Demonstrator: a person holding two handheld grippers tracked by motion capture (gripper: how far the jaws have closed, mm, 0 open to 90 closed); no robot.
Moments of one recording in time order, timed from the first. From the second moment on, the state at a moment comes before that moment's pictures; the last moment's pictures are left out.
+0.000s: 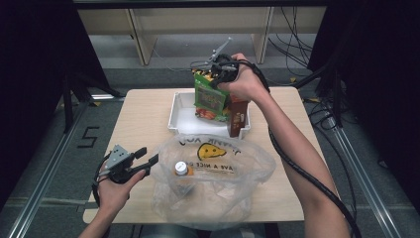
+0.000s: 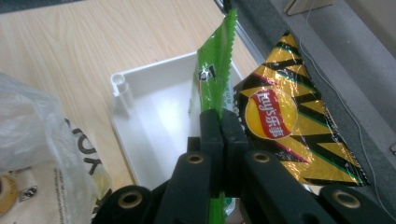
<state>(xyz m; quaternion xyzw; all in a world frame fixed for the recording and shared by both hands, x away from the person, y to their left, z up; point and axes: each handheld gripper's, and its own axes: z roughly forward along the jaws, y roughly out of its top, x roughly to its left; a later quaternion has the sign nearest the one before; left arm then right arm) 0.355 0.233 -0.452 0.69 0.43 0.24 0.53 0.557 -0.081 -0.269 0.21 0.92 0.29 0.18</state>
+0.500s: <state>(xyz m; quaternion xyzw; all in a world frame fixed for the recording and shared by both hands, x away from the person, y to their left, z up) 0.353 0.234 -0.452 0.69 0.43 0.24 0.53 0.576 -0.076 -0.300 0.23 0.92 0.26 0.17</state>
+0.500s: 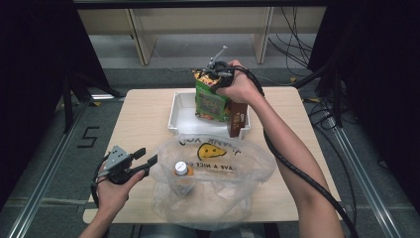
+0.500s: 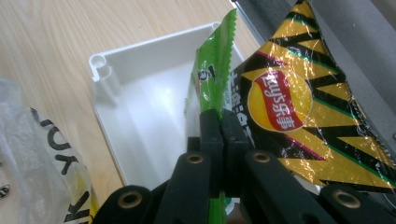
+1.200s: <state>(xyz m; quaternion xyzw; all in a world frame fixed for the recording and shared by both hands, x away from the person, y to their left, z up) 0.354 0.234 -0.453 0.69 0.43 0.24 0.53 0.584 -0.068 -0.328 0.21 0.94 0.23 0.16</state>
